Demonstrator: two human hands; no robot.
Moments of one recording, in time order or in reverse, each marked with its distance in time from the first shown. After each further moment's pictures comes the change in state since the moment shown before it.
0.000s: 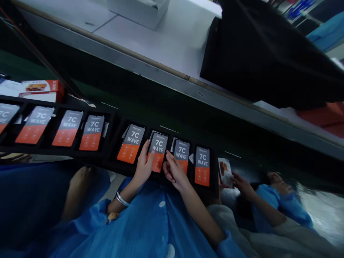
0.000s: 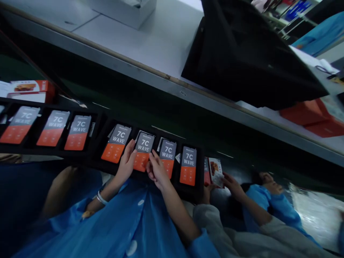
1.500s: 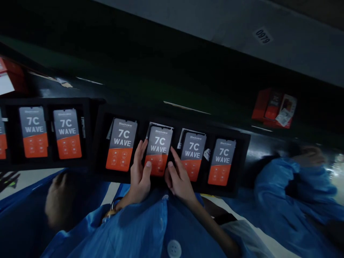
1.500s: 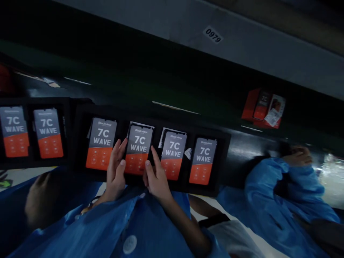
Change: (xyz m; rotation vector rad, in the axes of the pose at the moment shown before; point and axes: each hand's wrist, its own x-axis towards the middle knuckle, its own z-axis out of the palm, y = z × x) left_hand -0.002 0.025 0.005 -0.002 0.003 -0.209; right_hand 0.008 0.004 -0.006 -0.069 0.026 0.125
